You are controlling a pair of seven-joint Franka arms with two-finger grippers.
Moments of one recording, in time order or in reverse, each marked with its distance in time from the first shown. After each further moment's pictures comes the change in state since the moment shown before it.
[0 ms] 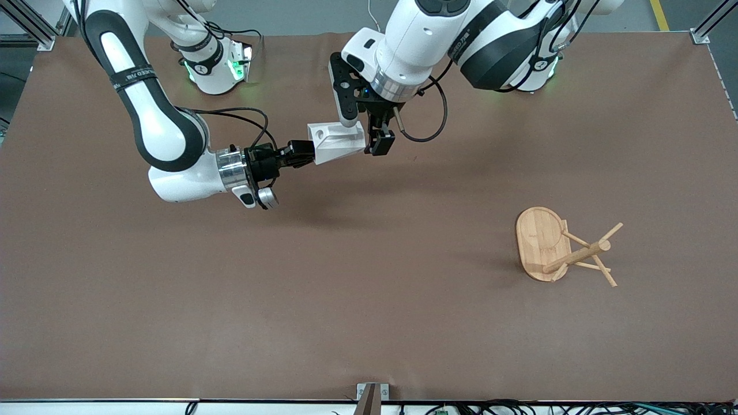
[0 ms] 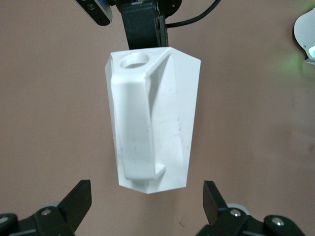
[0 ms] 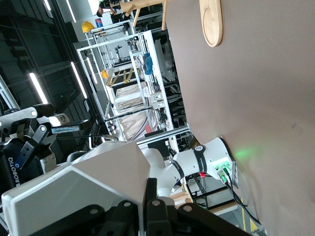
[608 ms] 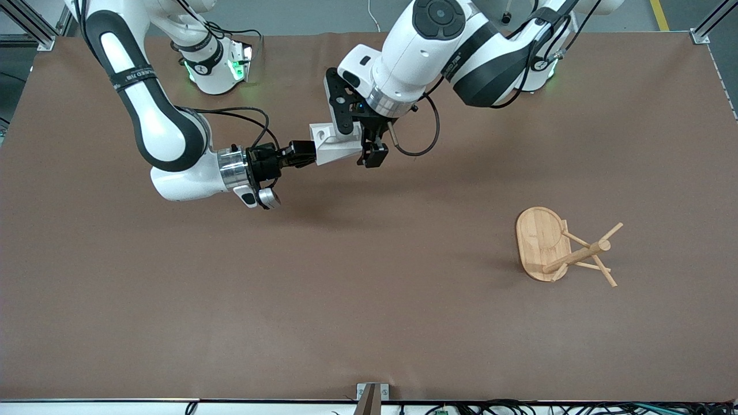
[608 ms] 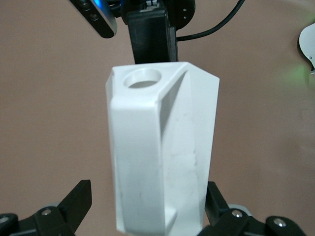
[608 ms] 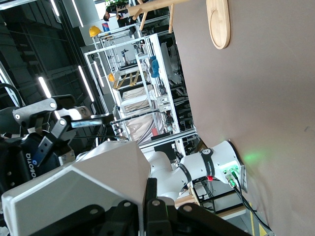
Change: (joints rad) left arm -0.013 0.057 -0.002 0.001 0.005 0.077 0.005; right arm 0.000 0.001 0.011 -0.002 0.038 0.012 -0.001
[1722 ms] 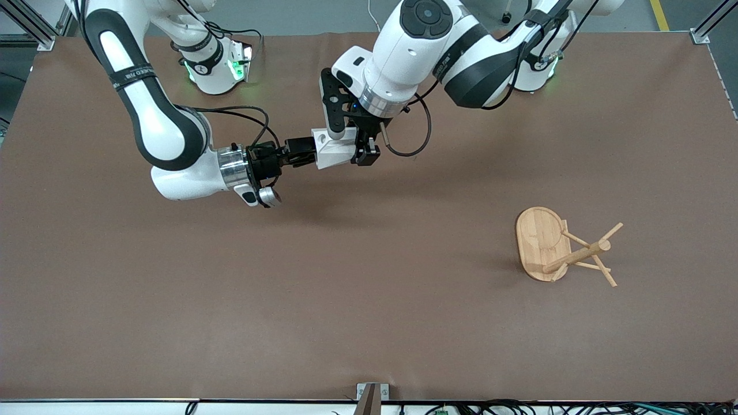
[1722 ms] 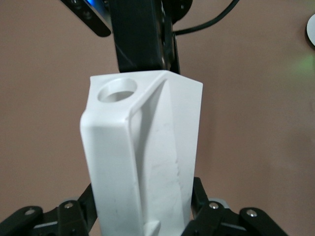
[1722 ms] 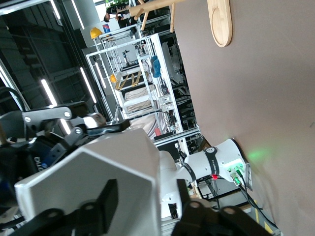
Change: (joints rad) left arm -0.009 0.006 0.000 0.004 0.041 0.010 0.015; right arm -0.012 -0.014 0.001 0.011 0.001 -0.011 0.066
